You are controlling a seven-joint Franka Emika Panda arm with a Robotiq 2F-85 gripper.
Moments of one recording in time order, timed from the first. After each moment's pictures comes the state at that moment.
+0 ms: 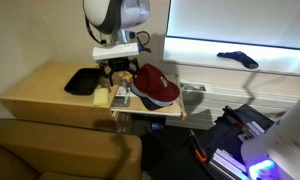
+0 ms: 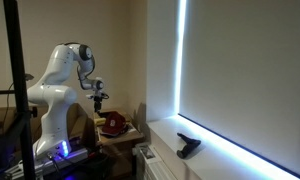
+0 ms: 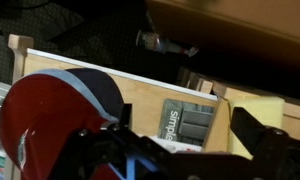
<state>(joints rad) 0.37 0.42 0.09 -2.04 0.00 2.29 0.86</state>
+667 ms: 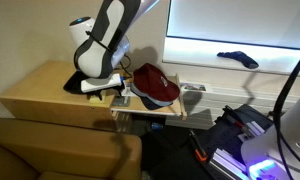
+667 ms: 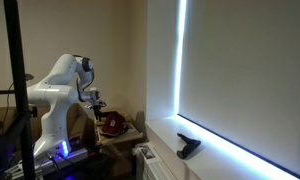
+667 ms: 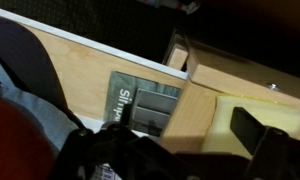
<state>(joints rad) 0.55 0.73 -0.01 -1.82 -0.22 2.49 1.04</state>
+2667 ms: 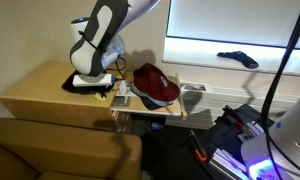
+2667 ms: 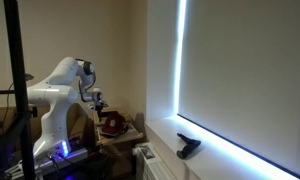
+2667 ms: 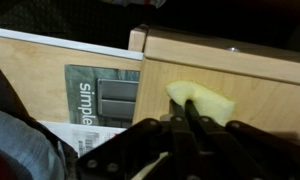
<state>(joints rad) 0.53 0.82 -0.02 -1.69 -0.08 2.53 1.05</state>
